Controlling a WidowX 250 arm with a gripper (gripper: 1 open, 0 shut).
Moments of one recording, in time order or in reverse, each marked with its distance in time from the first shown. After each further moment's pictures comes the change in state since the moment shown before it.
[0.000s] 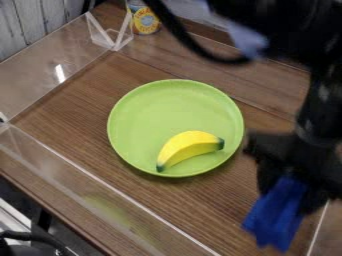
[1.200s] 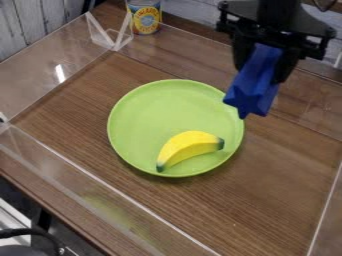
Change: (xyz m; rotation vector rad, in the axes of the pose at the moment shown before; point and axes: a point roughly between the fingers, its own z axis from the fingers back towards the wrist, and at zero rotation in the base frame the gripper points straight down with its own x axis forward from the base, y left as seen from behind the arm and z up) arm 0.074 0.070 0.044 0.049 -0.086 0.152
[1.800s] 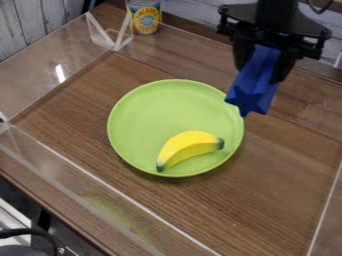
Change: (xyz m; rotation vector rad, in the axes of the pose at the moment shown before) arm 0.010 0.005 -0.008 -0.022 -0.025 0.010
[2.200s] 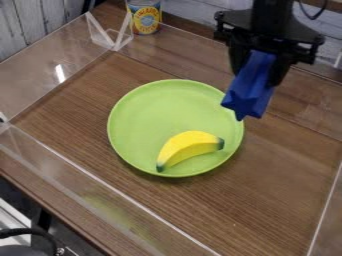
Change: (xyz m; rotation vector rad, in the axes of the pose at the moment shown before) arm -0.001 0.004 -0.007 -0.009 0.002 -0.003
